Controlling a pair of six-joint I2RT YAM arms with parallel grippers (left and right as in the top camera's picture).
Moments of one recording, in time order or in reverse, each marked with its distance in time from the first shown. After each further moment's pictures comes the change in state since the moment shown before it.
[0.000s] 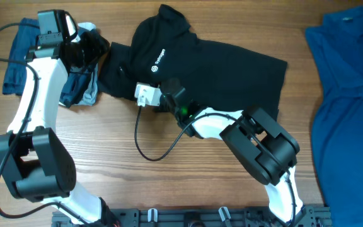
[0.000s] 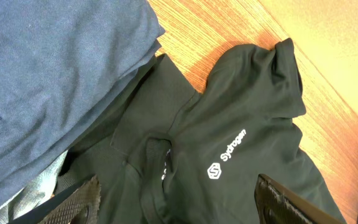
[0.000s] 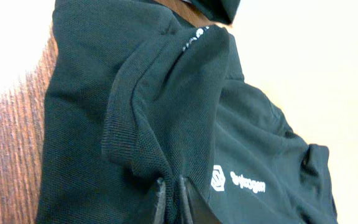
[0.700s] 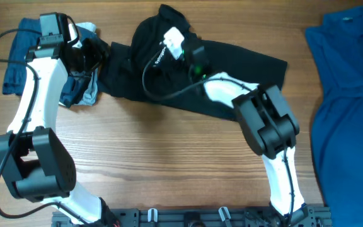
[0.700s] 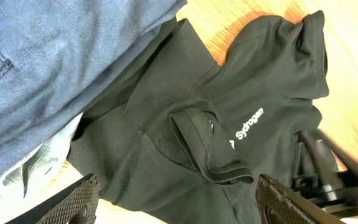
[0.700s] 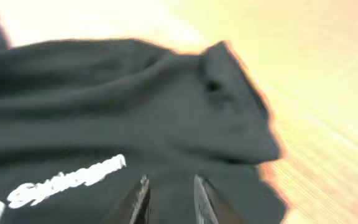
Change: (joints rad) left arm 0.000 0.000 0.000 -0.106 0.000 0.000; right arm -0.249 0.171 0.400 -0.251 0.019 0.478
